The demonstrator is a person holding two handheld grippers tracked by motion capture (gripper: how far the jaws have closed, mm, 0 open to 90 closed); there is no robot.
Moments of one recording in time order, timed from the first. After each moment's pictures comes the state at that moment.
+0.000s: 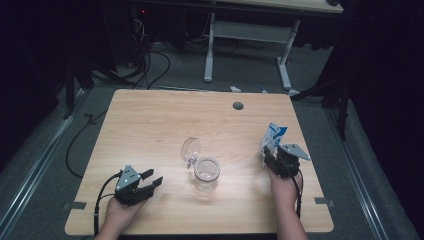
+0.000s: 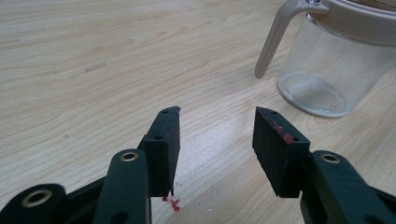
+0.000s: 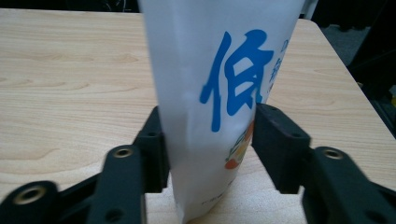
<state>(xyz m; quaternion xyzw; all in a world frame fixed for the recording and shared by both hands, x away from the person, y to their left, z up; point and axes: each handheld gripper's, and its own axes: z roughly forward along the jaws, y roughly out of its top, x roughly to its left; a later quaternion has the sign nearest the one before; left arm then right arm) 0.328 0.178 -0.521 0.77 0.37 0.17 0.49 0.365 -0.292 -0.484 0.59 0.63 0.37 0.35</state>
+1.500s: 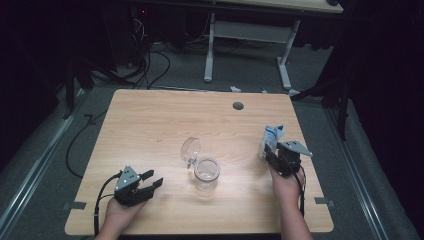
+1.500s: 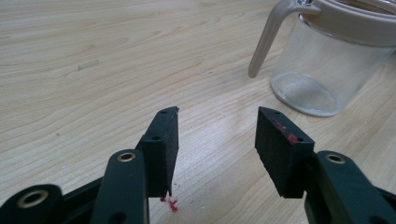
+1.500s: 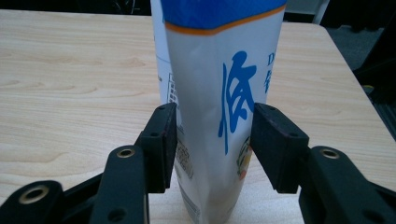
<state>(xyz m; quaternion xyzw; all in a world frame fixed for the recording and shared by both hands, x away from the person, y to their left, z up) 0.327 0.180 -0.522 0.77 0.37 0.16 0.50 0.371 -0.295 -0.474 0.58 0.64 0.37 0.34</state>
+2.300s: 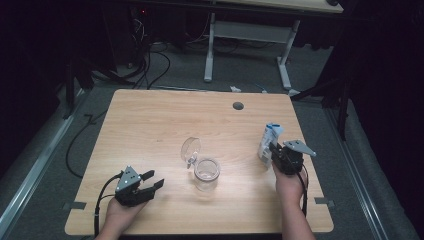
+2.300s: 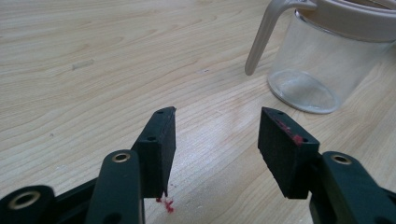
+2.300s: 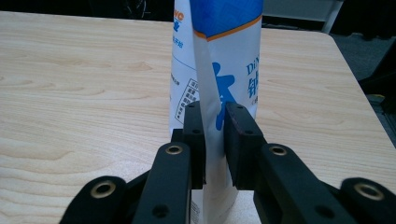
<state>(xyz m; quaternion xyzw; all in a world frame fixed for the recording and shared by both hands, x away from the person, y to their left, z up) 0.327 0.178 -0.524 0.77 0.36 0.16 0.50 0.370 -0.302 -0.471 0.57 0.65 0.39 0.33</state>
